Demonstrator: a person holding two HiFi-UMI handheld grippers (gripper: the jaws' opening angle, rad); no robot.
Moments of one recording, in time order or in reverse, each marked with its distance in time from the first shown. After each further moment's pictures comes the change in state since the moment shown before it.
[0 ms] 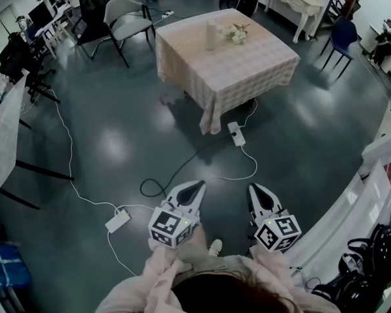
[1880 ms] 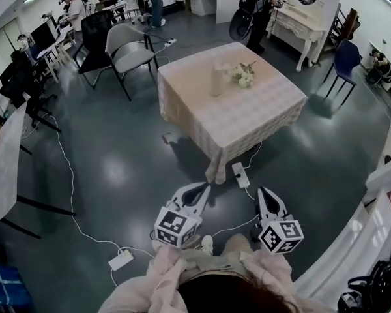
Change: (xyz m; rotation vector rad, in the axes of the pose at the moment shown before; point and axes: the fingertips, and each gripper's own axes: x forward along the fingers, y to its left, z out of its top) left arm 0.139 0.146 0.098 0.085 -0.025 -0.011; right arm 0.170 -0.074 0.109 -0.020 -0.111 -0.090
